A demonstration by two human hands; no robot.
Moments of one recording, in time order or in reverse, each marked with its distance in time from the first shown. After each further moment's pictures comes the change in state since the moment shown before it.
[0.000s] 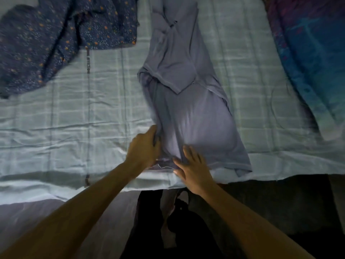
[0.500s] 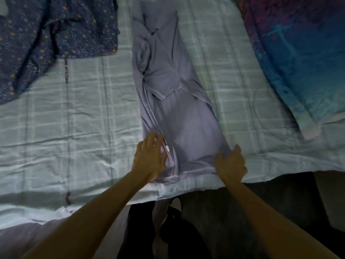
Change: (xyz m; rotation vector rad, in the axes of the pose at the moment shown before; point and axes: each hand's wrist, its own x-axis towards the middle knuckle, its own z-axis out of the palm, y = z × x) left_hand 0.019 0.004 0.067 0.253 -0.066 0.256; right_hand -0.018 0.097 -0.037 0.399 0.309 1.083
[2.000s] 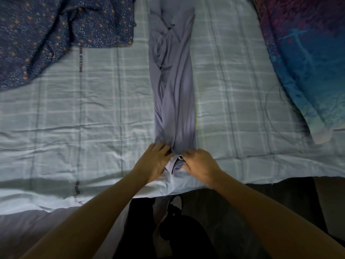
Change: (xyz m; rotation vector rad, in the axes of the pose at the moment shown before) left_hand -0.020 -0.040 0.014 0.145 -0.106 0.452; right_hand -0.048 -0.078 0.030 -0.497 -0.243 -1.285
